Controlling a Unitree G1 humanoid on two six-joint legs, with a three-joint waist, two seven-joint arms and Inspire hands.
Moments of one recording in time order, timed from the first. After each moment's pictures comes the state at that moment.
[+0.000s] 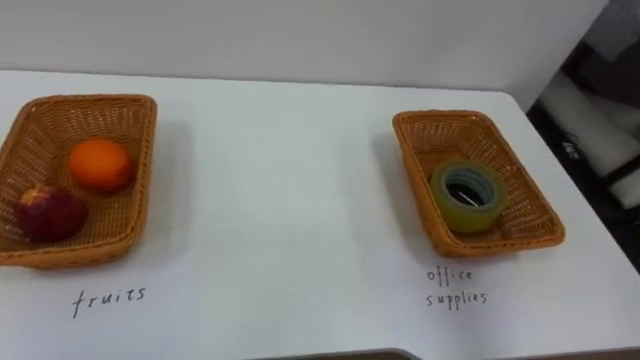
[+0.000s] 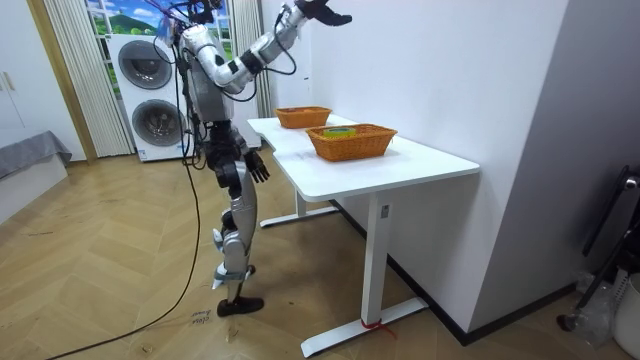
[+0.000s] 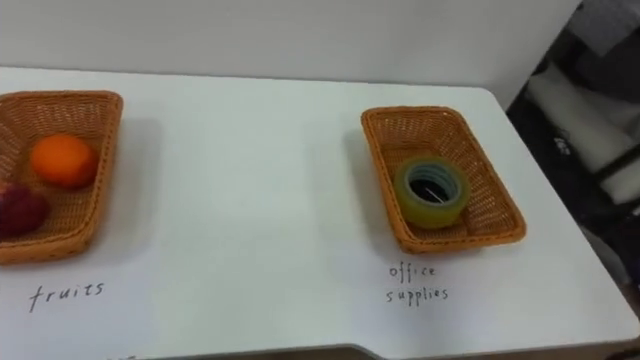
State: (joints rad) left arm 0.19 0.22 0.19 0.93 -0.19 0.05 -0.01; right arm -0.28 -0.65 -0.44 -0.06 -0.28 0.08 -0.31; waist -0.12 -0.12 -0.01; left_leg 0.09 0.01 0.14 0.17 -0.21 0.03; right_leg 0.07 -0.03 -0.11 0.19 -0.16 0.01
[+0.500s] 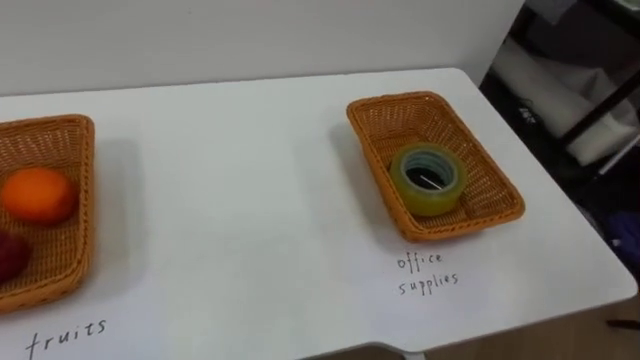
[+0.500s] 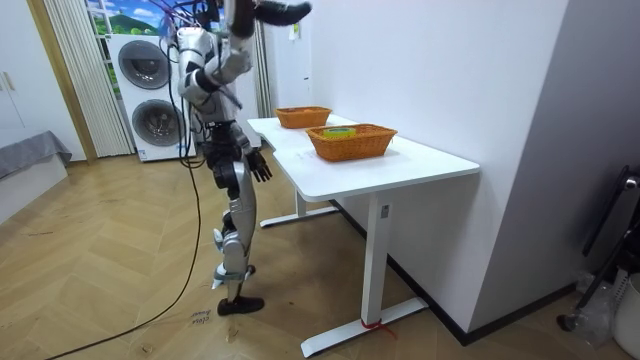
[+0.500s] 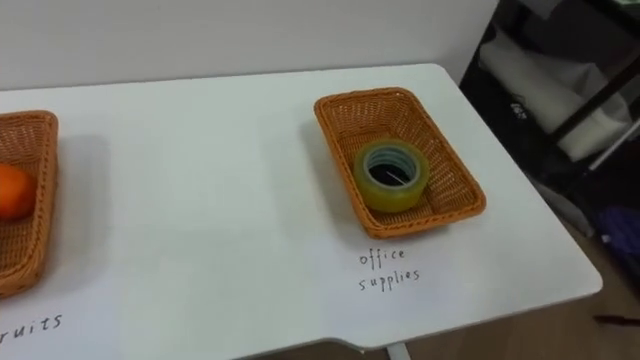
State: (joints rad) left arm 0.25 0.23 0.19 0.93 -0.21 0.01 0.03; right arm 0.08 -0.61 -0.70 0.02 0.07 -0.04 -0.70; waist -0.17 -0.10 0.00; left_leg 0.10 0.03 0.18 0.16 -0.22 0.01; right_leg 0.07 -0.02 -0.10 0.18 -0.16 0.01
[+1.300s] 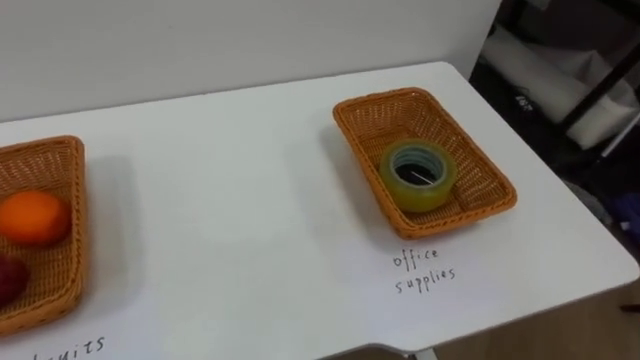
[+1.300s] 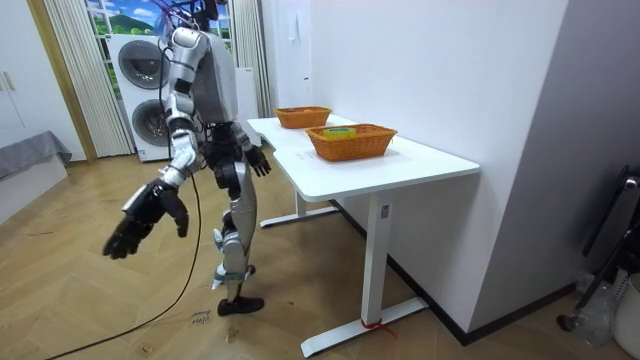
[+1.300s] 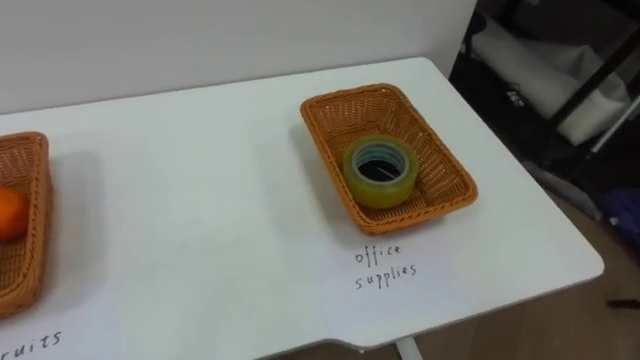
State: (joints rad) left arm 0.31 0.19 0.19 0.89 -0.34 -0.02 0.11; right arm 0.34 -0.23 -0.65 0.91 0.96 -0.13 -0.80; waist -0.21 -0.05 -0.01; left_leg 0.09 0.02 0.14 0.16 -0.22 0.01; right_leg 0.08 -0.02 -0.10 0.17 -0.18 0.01
